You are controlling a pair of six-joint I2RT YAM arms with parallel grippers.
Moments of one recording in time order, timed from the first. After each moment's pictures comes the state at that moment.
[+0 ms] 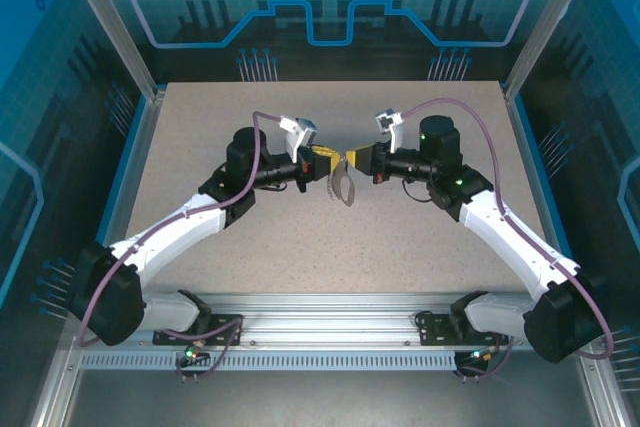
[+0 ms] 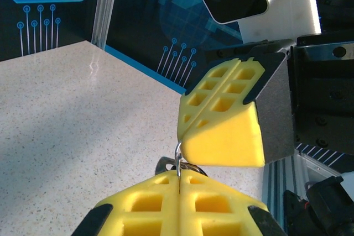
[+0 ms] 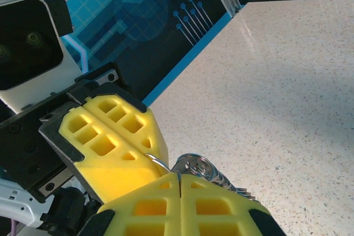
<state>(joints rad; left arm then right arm) -0.53 1.31 0.92 0.26 0.61 -0.27 0.42 1.21 0.99 -0.11 -0.68 0.41</state>
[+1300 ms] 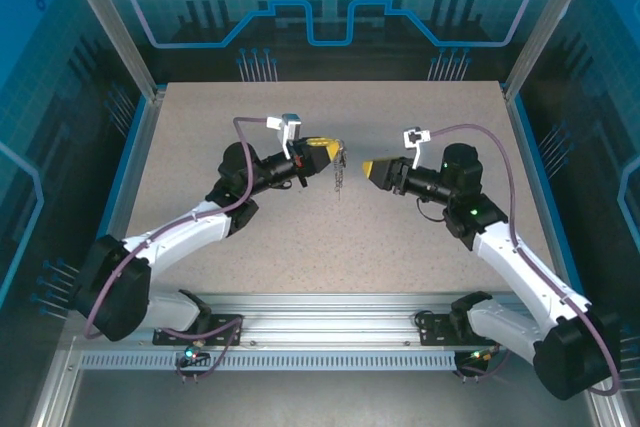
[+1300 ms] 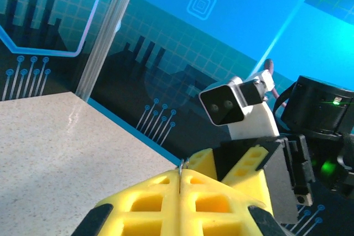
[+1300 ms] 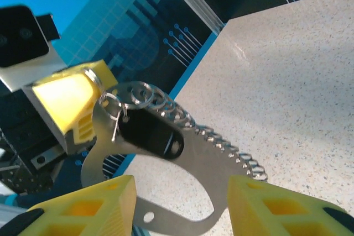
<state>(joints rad) -0.54 1.35 0.79 0.74 0.55 -0.58 0.35 1.02 0.74 0.08 -0.64 0.65</state>
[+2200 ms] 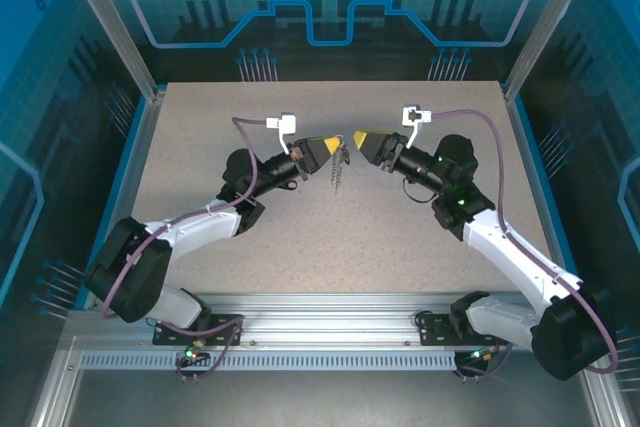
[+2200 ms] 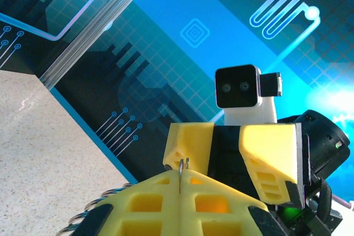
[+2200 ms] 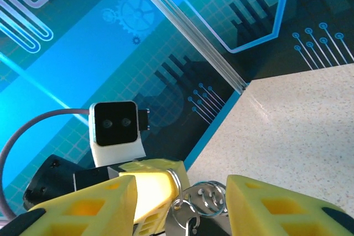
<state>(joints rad) -0.53 1.46 0.75 1.00 0.52 -0.96 0.43 1.12 0.81 0.36 -0.50 0.78</state>
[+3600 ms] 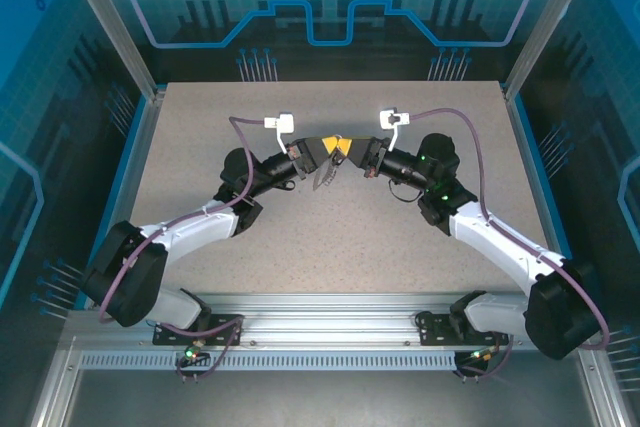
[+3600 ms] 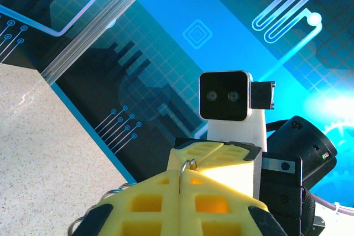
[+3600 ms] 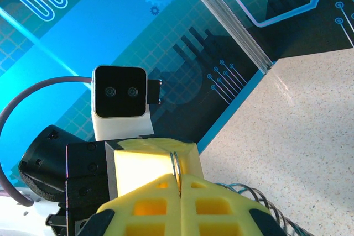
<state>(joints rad) -0.52 1.43 0.75 0.96 0.52 -0.98 0.48 1.23 0.81 0.46 -0.57 0.77</state>
